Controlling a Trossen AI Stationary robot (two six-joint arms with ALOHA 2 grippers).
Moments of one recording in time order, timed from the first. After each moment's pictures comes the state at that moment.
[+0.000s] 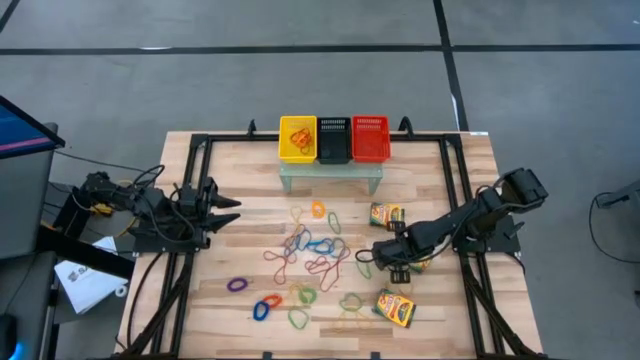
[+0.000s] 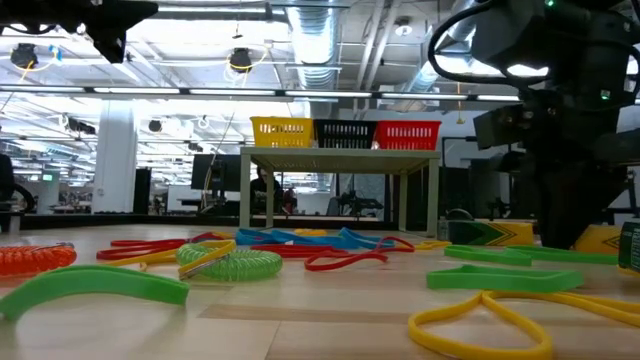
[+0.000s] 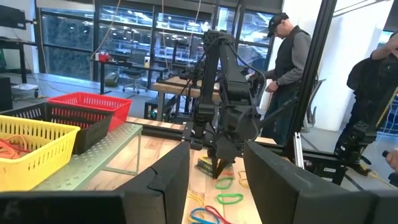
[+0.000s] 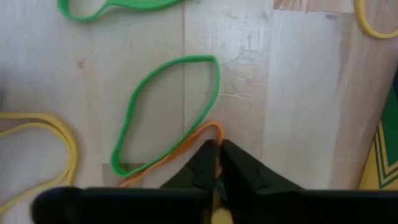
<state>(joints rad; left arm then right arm) -0.40 0.18 0.28 0.02 -0.48 -0.09 0.33 1.62 0.76 -0.60 0.16 0.30</state>
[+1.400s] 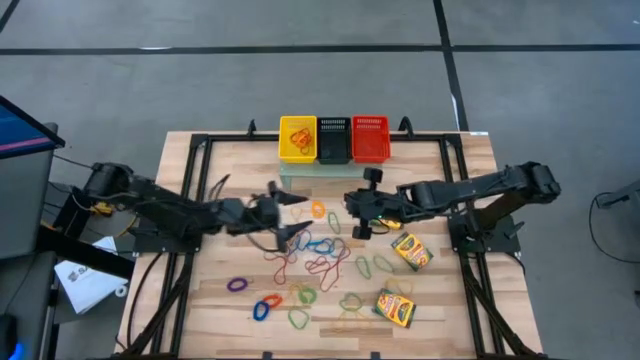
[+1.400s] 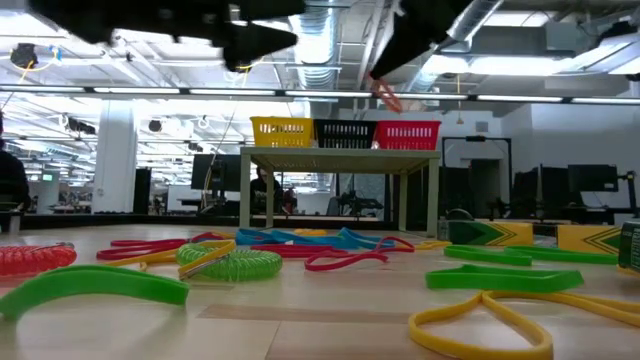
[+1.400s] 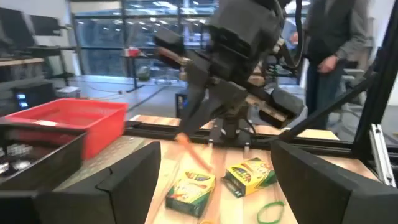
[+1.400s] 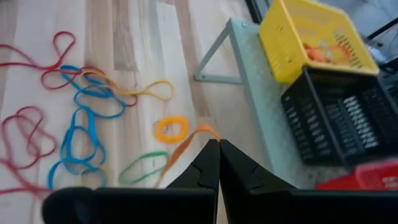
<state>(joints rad) -0.16 1.35 0.57 0.83 -0.38 0.00 0.14 1.47 1.20 -0.53 0.54 -0.06</state>
